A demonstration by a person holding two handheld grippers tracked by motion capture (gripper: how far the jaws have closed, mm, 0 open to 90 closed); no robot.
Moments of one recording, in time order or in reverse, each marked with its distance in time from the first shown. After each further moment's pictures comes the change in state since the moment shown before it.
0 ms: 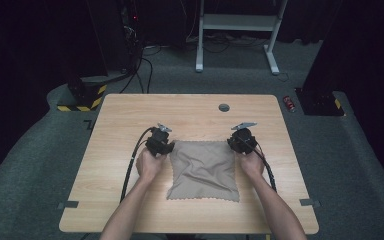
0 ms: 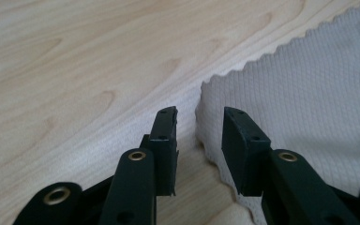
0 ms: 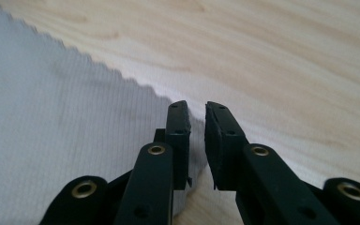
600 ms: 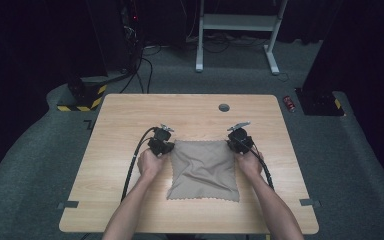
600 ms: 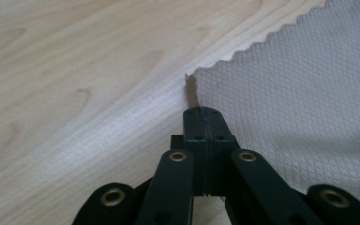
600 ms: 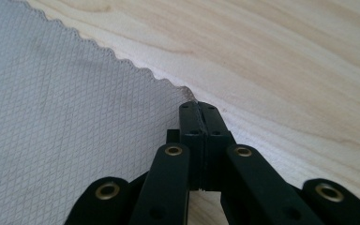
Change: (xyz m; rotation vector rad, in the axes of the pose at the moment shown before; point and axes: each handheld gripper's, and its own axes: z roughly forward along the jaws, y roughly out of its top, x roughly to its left) left arm 0.001 0.008 0.010 0.048 -0.057 0.012; right arm 0.004 0.004 0.013 0.076 -0.028 -0.038
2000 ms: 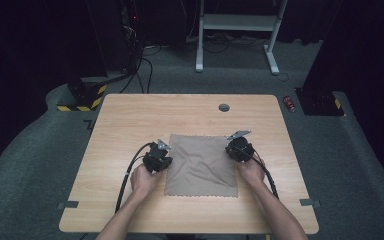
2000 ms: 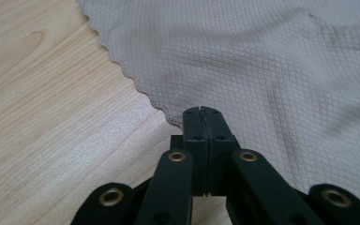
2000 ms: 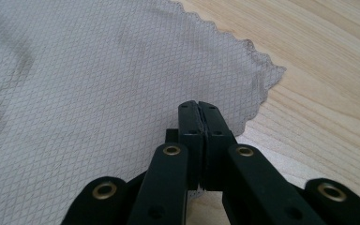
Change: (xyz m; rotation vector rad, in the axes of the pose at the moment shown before) left arm -0.029 -0.049 -0.032 -0.010 -0.036 0.114; right arm 0.014 -0.022 -0.013 -0.030 0.057 -0.078
